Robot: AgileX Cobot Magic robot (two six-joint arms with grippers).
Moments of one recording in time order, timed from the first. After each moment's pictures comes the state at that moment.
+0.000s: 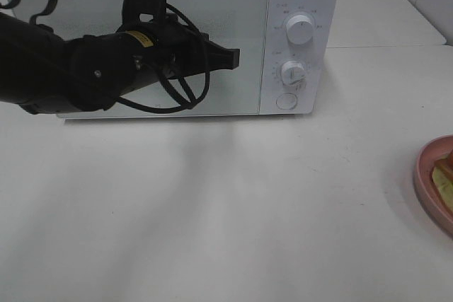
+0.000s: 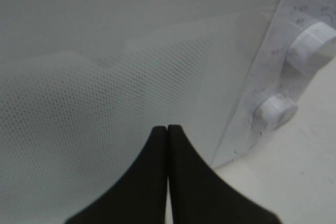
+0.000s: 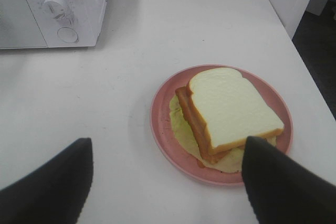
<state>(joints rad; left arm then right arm) -0.73 1.87 -1.00 -0.49 -0.49 0.26 0.03 0.00 -0.50 -0.08 1.00 0.08</state>
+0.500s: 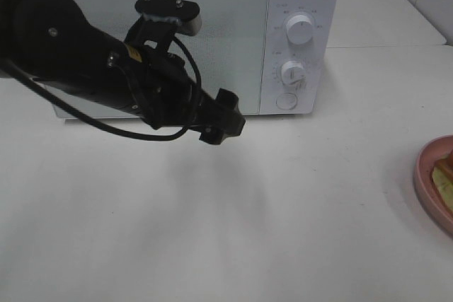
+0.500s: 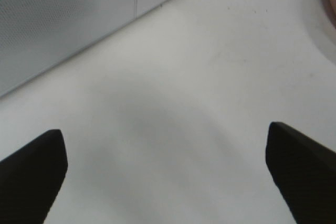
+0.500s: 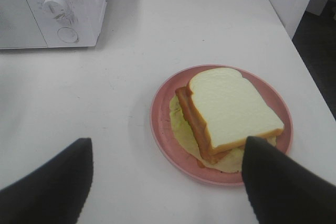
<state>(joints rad) -0.74 1.72 -1.00 -0.40 0.18 0.27 0.03 0.00 -0.50 -0.08 1.00 0.08</state>
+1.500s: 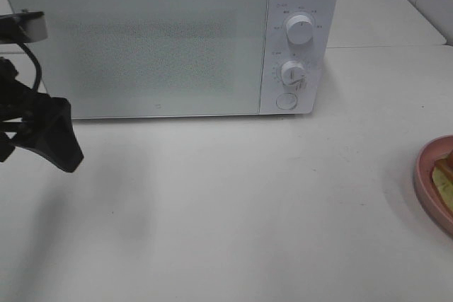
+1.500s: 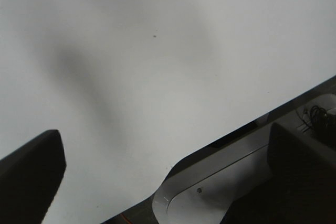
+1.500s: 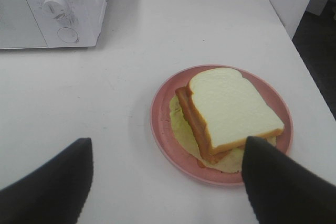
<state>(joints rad) -0.28 1.50 -1.00 -0.31 1.03 0.24 0.03 0.00 -0.50 -0.08 1.00 0.08</state>
